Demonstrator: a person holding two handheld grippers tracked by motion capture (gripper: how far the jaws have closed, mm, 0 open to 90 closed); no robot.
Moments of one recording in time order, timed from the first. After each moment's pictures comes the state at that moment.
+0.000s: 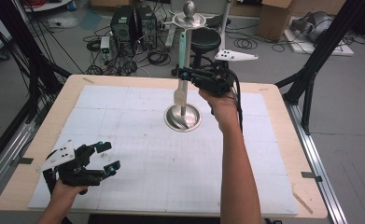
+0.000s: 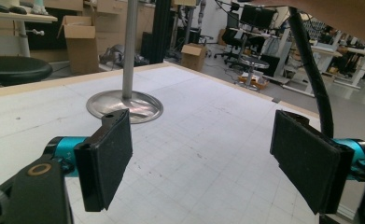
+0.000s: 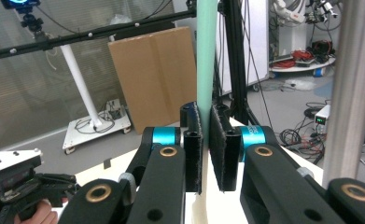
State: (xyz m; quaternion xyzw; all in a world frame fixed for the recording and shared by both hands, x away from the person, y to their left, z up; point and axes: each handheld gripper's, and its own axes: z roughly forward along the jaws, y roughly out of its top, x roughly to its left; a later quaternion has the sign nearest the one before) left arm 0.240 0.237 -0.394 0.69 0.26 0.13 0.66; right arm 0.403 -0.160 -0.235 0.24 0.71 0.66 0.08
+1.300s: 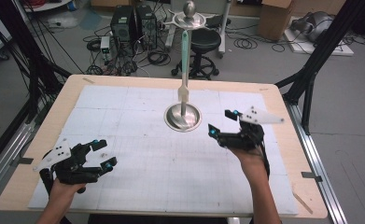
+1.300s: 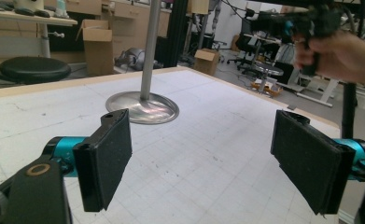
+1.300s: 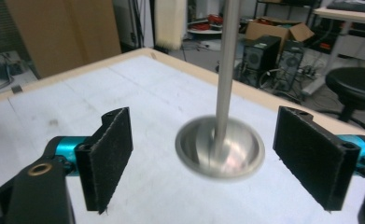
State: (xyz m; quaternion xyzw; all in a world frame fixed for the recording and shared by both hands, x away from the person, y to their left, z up) left arm 0.242 0.245 -0.397 0.67 0.29 0.15 0.66; right arm 0.298 -0.237 -0.329 0.33 0.74 0.55 0.23
